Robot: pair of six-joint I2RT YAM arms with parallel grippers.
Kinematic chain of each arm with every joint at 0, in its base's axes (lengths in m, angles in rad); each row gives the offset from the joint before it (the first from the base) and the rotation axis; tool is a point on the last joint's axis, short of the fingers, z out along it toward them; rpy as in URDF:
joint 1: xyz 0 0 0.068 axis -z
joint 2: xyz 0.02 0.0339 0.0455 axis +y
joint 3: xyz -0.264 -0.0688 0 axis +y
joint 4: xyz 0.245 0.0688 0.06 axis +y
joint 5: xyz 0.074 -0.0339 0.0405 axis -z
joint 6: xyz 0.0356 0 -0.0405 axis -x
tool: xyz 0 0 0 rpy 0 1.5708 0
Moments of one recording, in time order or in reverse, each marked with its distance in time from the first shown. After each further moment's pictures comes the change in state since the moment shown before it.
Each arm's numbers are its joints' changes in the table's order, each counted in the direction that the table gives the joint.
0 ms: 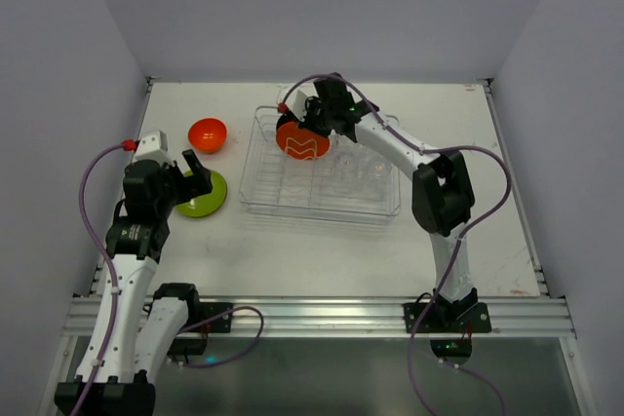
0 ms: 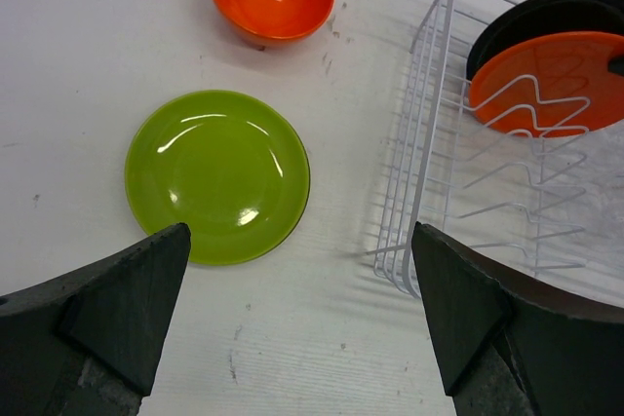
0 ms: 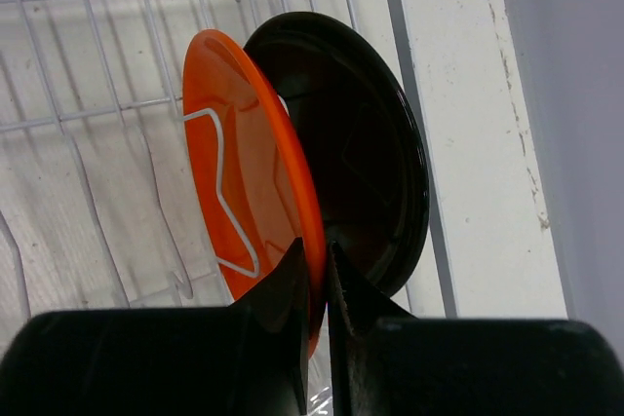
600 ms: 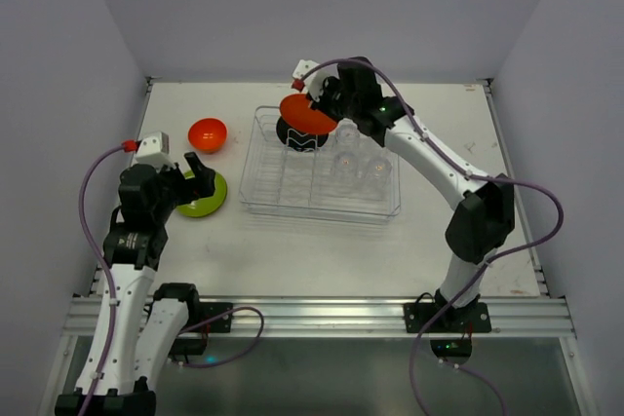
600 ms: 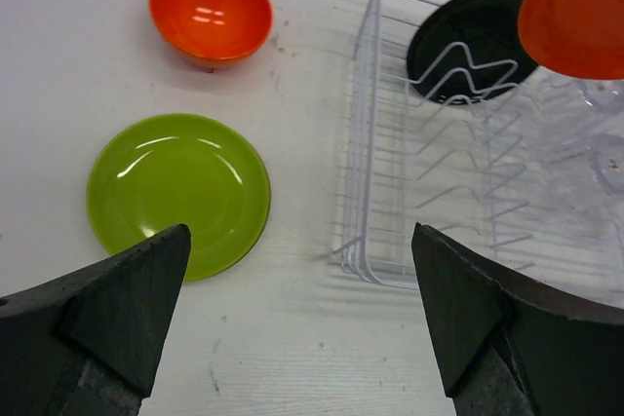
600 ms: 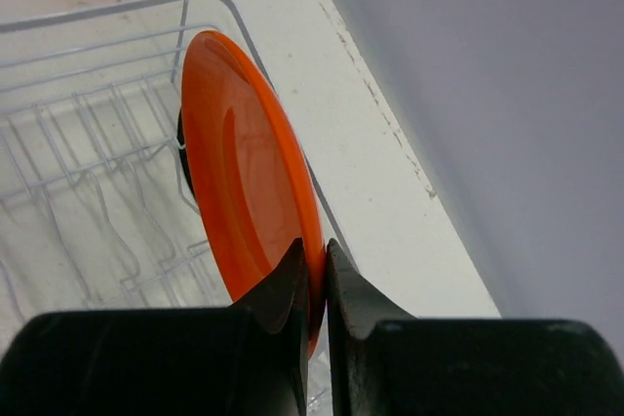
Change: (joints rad) left arm 0.005 -0.053 0.000 -0.006 0.056 -0.020; right arm -0.003 -0.296 0.121 -0.064 0.075 -0.061
